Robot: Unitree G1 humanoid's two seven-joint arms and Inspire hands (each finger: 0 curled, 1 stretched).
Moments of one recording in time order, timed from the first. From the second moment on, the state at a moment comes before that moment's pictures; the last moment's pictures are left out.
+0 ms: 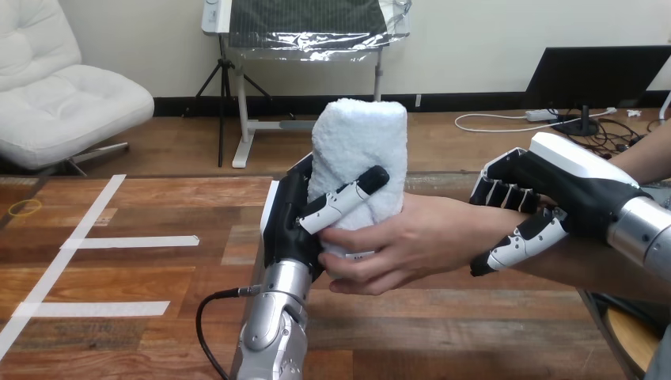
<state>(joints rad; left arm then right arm) -0.55 -0.17 0.03 1.07 -0.35 -0.62 -0.19 -0.27 -0.71 0.04 0.00 -0.37 0.00 0.53</state>
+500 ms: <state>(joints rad) -0.55 -0.17 0.00 1.07 -0.34 -0.61 -0.18 -0.27 -0.71 0.04 0.00 -0.37 0.00 0.53</state>
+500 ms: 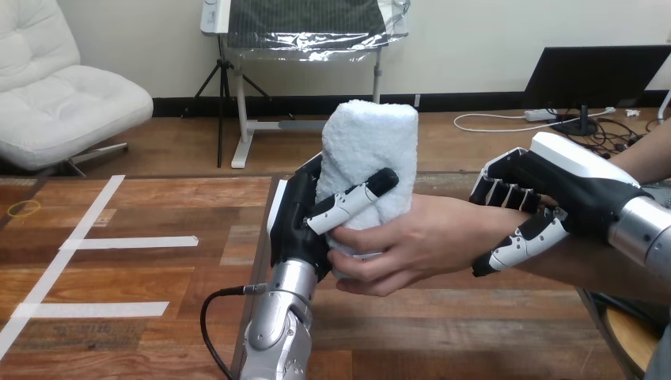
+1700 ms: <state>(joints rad) -0.55 -0.17 -0.03 1.03 -0.36 -0.57 -0.20 -0.27 -0.72 0.04 -0.02 -0.37 0.02 0.57</state>
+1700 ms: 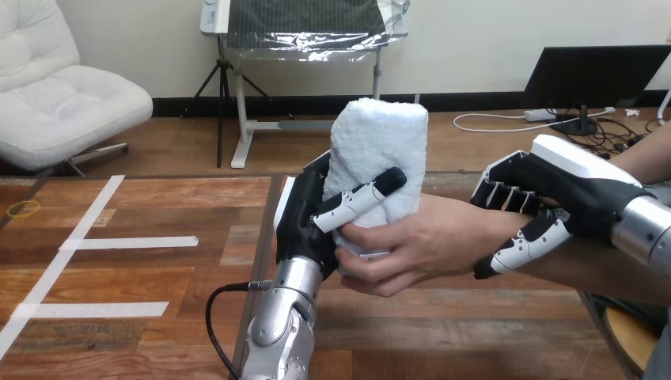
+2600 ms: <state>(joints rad) -0.55 -0.17 -0.03 1.02 -0.40 -0.51 -0.34 -0.22 -0.76 0.01 -0.07 -0.35 -0.01 0.59</state>
